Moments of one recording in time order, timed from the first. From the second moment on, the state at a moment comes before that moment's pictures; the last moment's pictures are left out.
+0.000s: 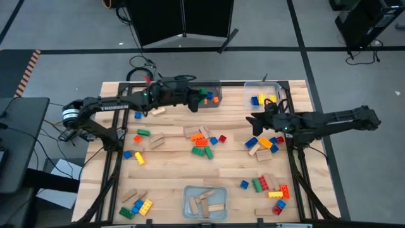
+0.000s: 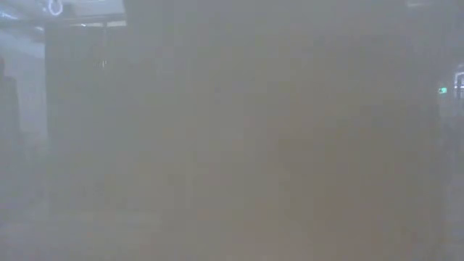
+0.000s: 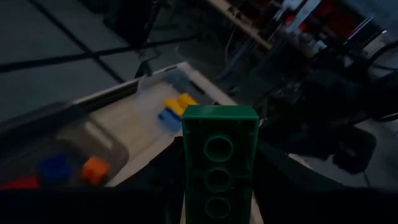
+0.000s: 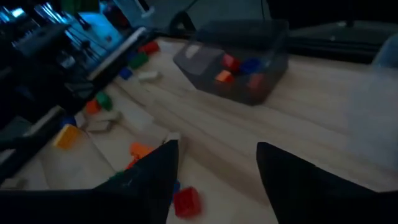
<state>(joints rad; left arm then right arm) 0.31 1.43 1.08 0.11 -0.02 -0.56 0.06 0.71 0.53 -0.38 0.56 0.83</state>
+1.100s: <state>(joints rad) 0.25 2.07 1.92 -0.09 -0.08 -0.34 -0.16 0.83 0.52 0.15 0.61 0.31</state>
